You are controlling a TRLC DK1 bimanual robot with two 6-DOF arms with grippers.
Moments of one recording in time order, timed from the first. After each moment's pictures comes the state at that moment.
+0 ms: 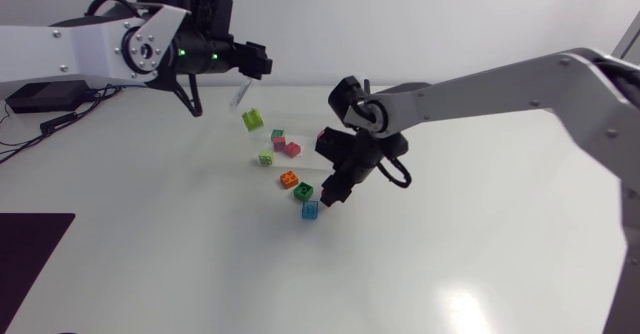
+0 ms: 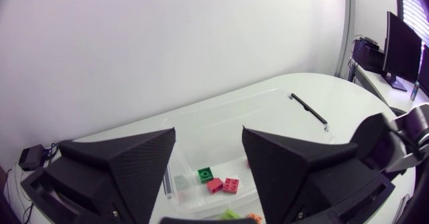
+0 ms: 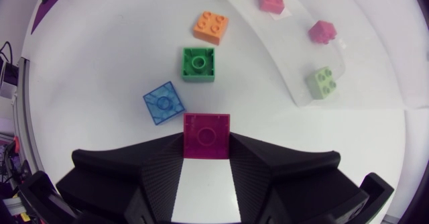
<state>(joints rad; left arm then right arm) -0.32 1.77 1.40 -0.04 0.03 0.12 0.53 2.05 1.43 -0.61 -0.15 -0.40</state>
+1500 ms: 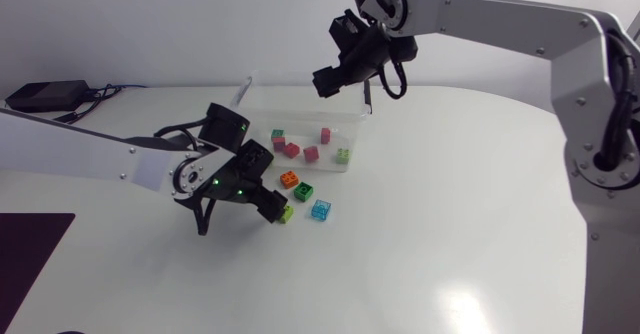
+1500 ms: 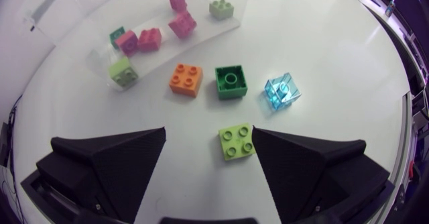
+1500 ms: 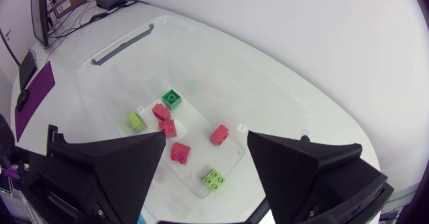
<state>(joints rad) -0.45 1.81 0.93 -0.07 0.10 0.25 0.42 2.21 2.06 -0.68 -0.11 -0.18</state>
